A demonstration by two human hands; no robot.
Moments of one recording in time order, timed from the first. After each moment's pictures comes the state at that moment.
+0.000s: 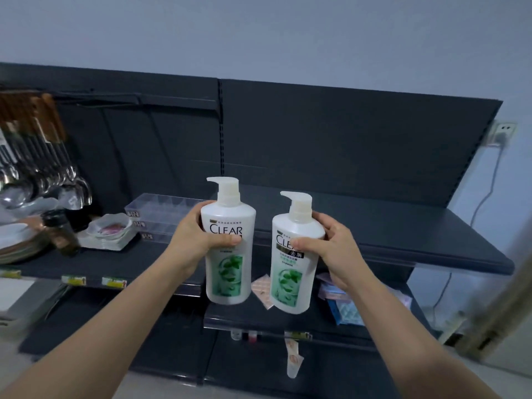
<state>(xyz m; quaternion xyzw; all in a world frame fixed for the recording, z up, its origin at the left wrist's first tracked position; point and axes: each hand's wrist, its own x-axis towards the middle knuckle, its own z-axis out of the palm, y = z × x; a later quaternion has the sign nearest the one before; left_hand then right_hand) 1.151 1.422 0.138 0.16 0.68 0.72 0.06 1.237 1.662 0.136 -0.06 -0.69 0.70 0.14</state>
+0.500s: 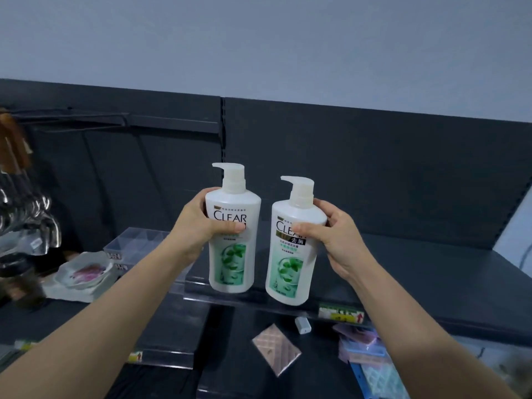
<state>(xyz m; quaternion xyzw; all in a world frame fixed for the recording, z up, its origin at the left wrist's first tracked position) 0.973 1.448 0.173 0.20 0.66 0.72 0.04 1.061 1.682 0.175 -0.02 -0.68 0.72 0.16</state>
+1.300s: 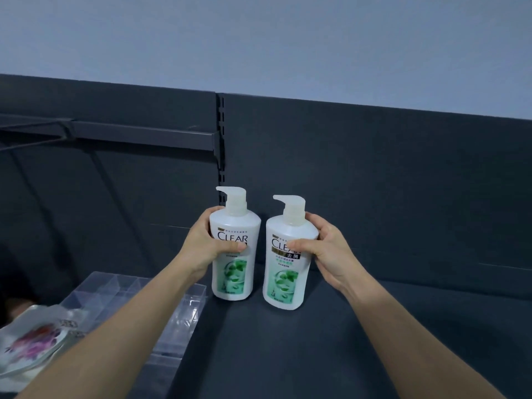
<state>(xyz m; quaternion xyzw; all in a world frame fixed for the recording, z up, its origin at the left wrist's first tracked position) 0.718 1.495 0.138 0.15 0.67 0.73 0.08 0.804 1.714 0.149 -0.04 -0.66 0.75 0.11</state>
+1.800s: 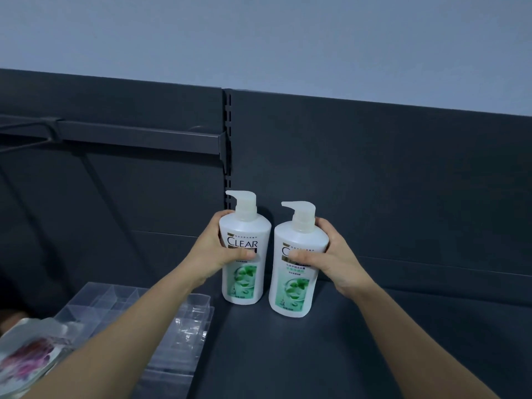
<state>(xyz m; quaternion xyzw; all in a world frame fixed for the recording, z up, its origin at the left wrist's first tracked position) 0.678 1.495 0.129 0.21 0.73 0.64 0.09 0.776 1.719 0.139 -0.03 -0.73 0.68 0.10</state>
